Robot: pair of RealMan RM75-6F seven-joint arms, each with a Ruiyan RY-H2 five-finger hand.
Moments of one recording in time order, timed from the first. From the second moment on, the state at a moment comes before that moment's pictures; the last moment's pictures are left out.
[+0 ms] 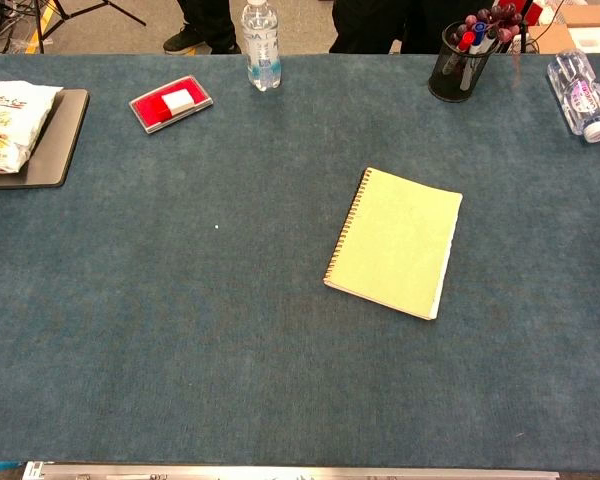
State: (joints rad) left arm -0.09 -1.09 -0.03 -1.57 1.54 1.52 -0.17; right arm 0.12 -1.08 -0.03 -1.63 -1.65 1.41 0.00
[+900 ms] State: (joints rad) left arm -0.06 -1.07 -0.03 -1.58 1.54 1.55 -0.19; right arm 0.16 -1.19 -0.03 -1.50 -1.75 1.46 0.06
